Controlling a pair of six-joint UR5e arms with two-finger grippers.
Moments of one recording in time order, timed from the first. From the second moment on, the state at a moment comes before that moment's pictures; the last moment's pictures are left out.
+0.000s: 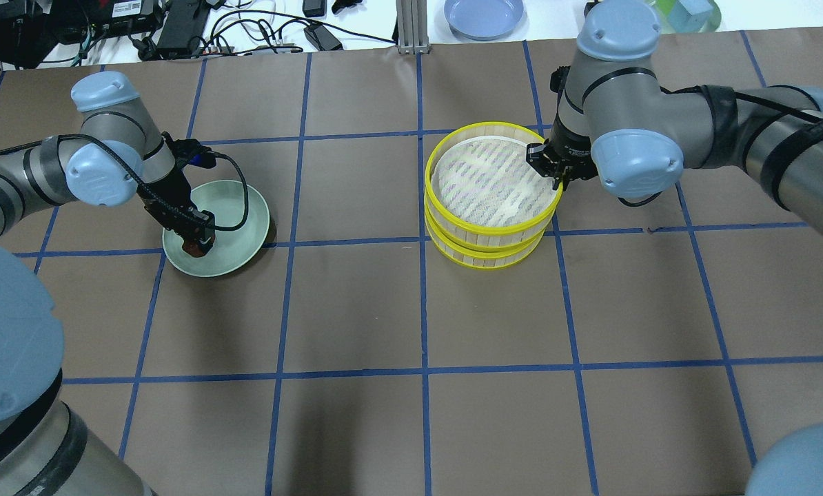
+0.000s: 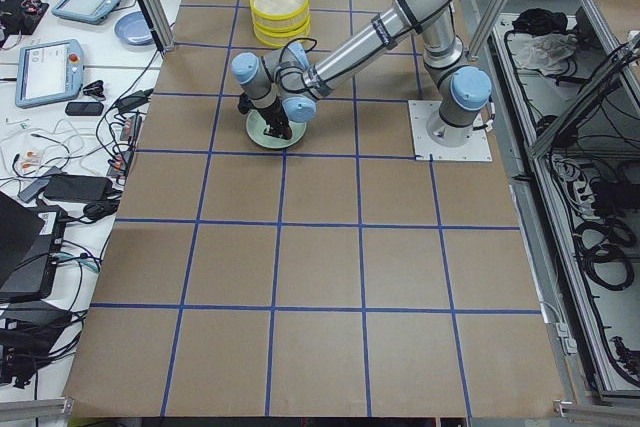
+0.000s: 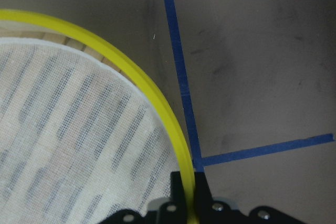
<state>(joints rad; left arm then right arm) -1.30 -2.07 -1.71 -1.21 1.61 0.63 1.60 -1.27 1.75 -2.11 -1.61 0.21</state>
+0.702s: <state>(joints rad) -1.38 -1.94 -1.69 -1.26 1.43 0.27 1.61 -1.26 1.75 -2.11 -1.60 0.21</state>
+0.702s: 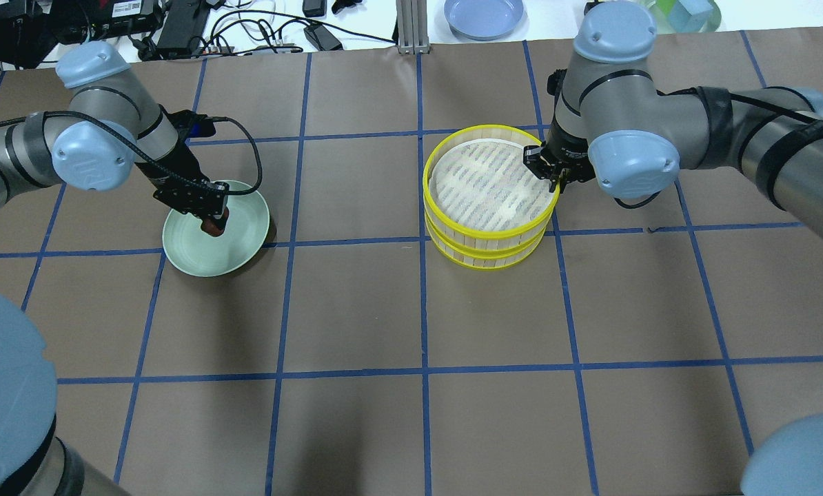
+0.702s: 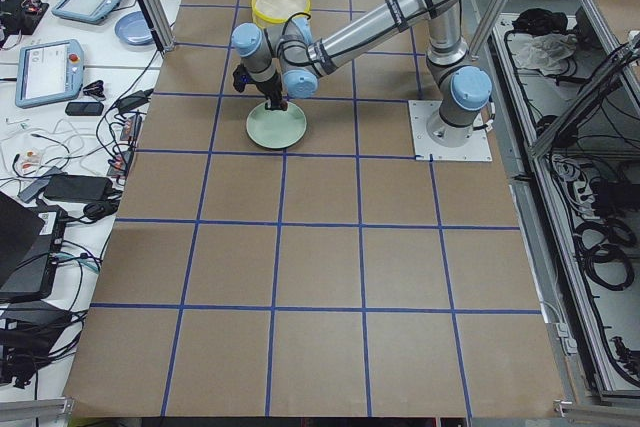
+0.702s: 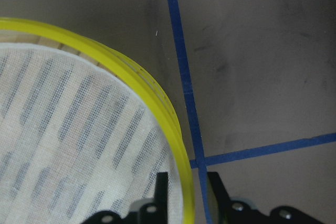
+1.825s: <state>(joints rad) -1.65 -1.88 -1.61 -1.24 0.97 -0.27 1.45 -1.54 1.51 -1.69 -1.63 0.13</state>
